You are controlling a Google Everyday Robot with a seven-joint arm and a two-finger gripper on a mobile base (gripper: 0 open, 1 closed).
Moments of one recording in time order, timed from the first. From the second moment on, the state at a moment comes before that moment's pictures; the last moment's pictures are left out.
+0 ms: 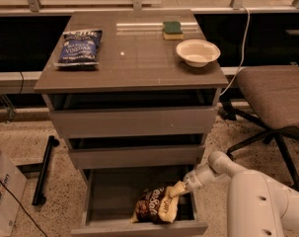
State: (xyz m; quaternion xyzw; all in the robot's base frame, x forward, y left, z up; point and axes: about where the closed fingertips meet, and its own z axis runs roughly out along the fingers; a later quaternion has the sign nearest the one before) arm 0.545 -0.129 0.266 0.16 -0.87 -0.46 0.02
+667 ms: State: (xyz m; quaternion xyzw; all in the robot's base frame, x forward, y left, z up) arm 0.517 -0.153 0.384 0.25 -0.88 -0.40 -0.02
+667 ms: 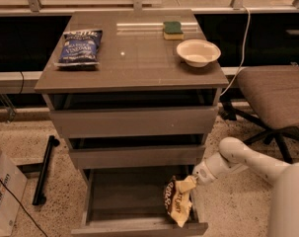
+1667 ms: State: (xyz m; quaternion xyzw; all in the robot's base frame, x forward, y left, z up) arm 0.488 -0.158 0.658 0.45 -0.86 -0.23 -0.10
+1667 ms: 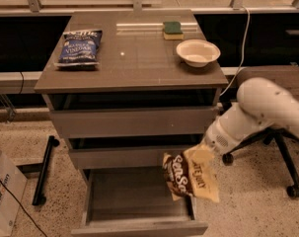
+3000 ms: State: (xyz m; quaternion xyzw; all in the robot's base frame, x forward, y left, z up) arm 0.544 -0.138 0.952 0.52 -0.80 -0.04 -0.29
